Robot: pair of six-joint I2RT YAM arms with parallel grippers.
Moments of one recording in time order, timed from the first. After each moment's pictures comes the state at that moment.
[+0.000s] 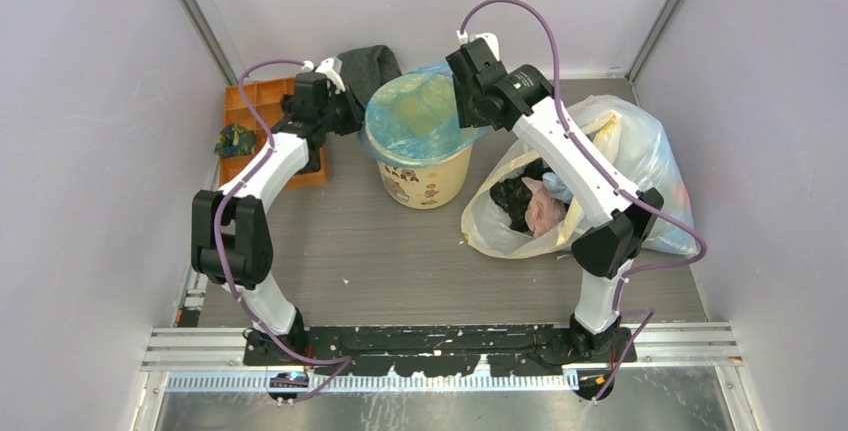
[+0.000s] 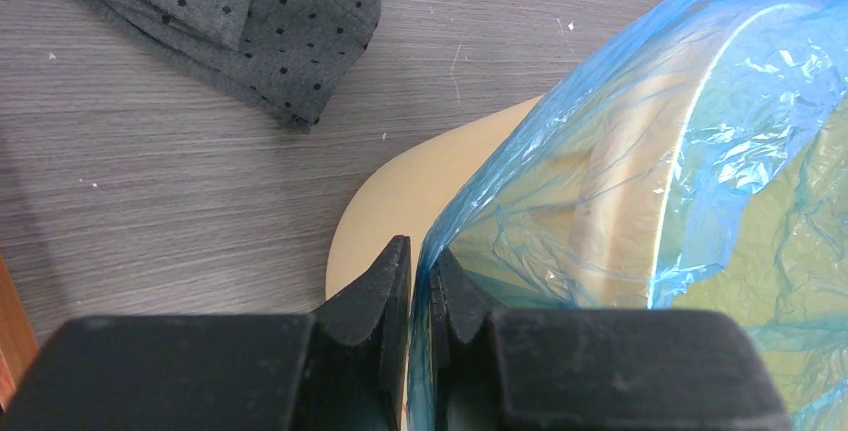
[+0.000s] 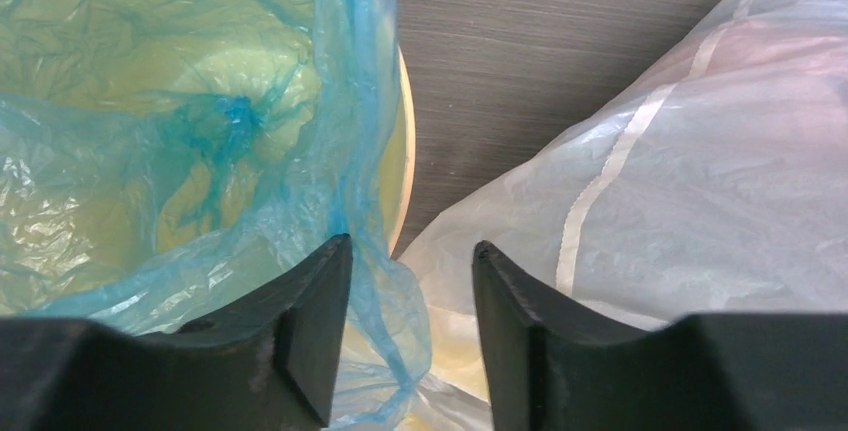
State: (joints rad) left arm -0.19 1.70 1.33 -0.12 0.28 -0.48; right arm 0.65 1.86 2.13 -1.13 0.49 0.33
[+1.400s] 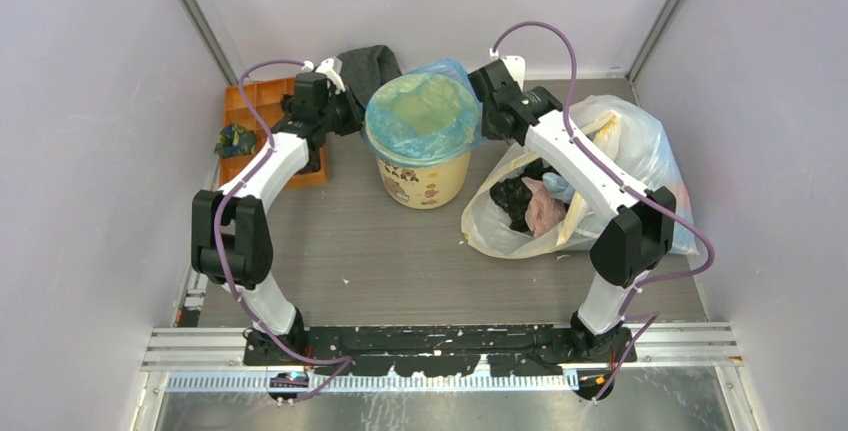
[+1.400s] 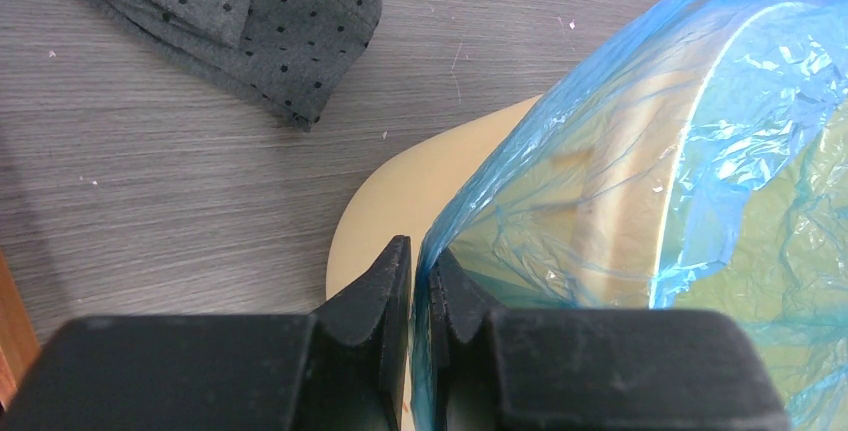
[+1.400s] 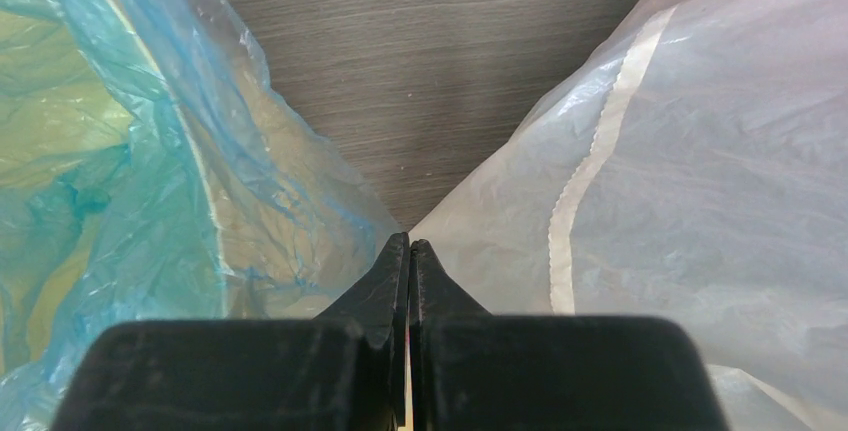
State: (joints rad) left arm -0.19 1.70 1.33 -0.13 0.28 -0.48; right arm 0.55 1.75 1.76 -0.89 0.51 0.46
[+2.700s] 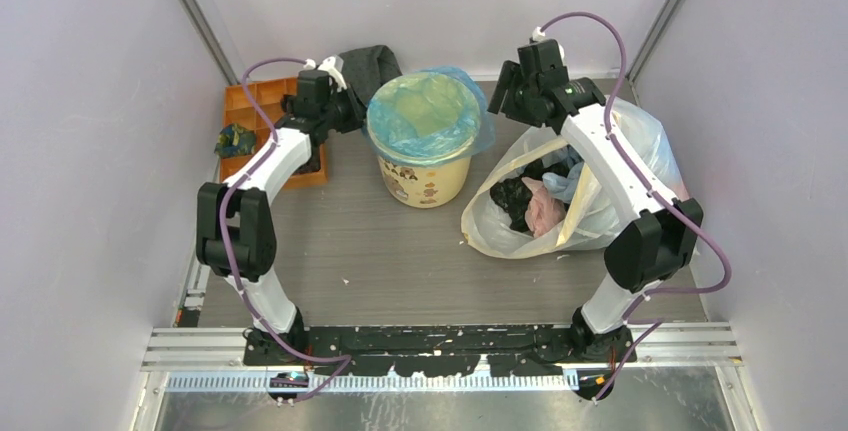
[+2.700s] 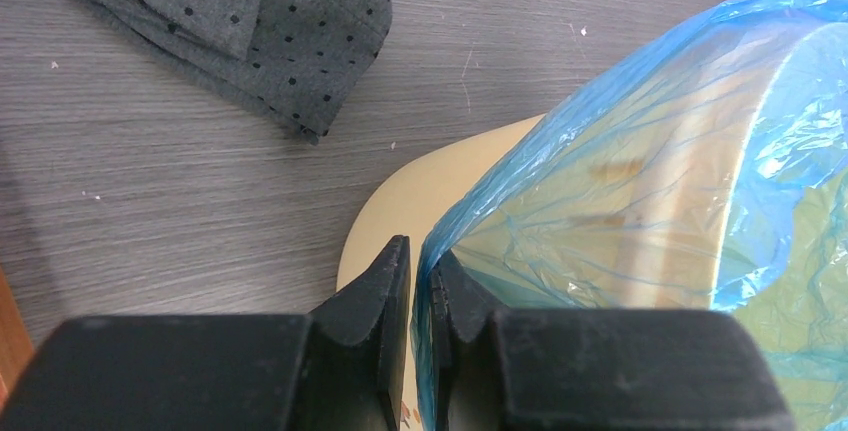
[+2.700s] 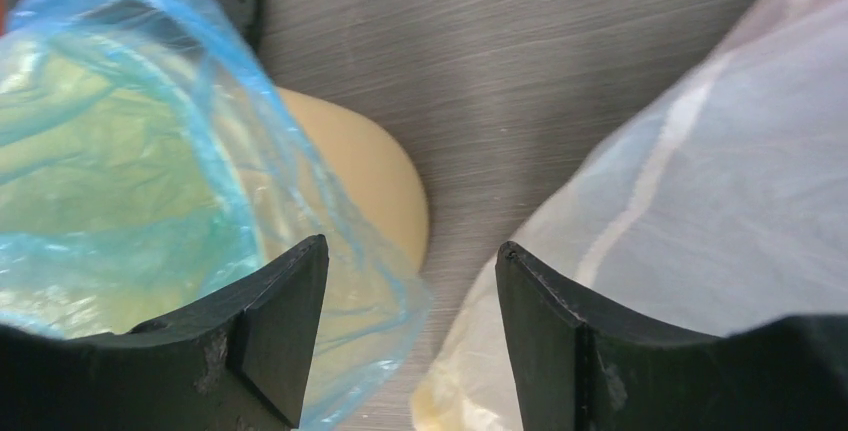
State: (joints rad) left arm -0.19 1.75 1.37 -0.13 0.28 -0.48; right arm 0.35 1.68 1.72 -0.77 0.17 0.54
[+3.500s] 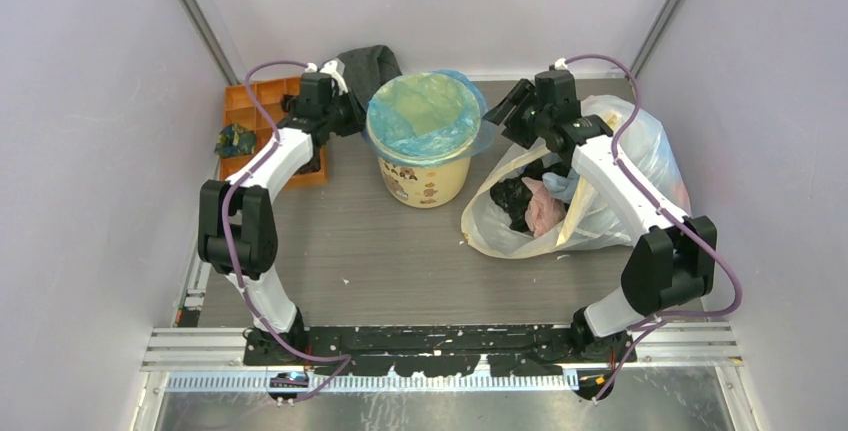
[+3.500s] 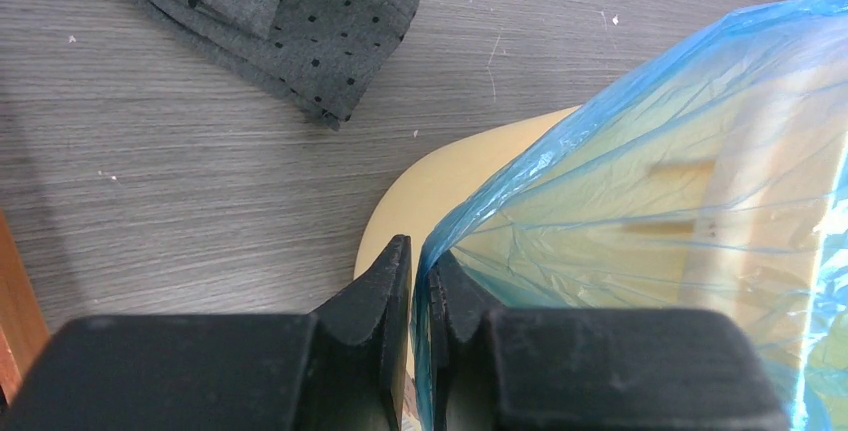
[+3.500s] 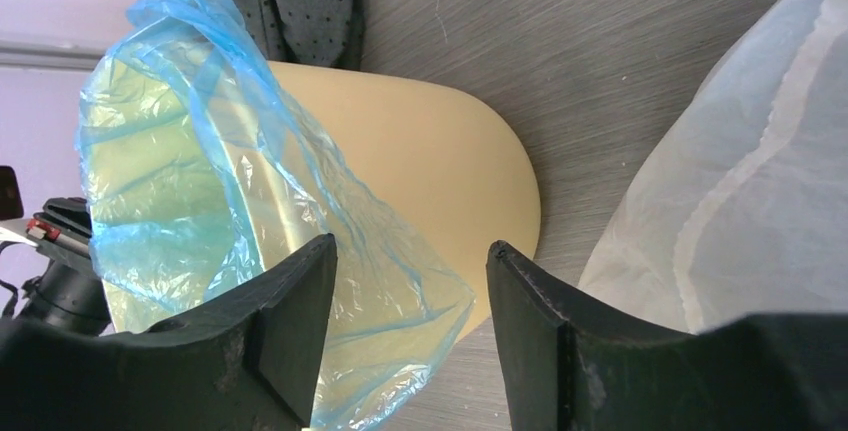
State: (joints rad) left arm -0.19 1.77 1.37 -0.16 0.25 -0.47; right arm 0.29 1.52 1.34 -0.41 -0.06 0.87
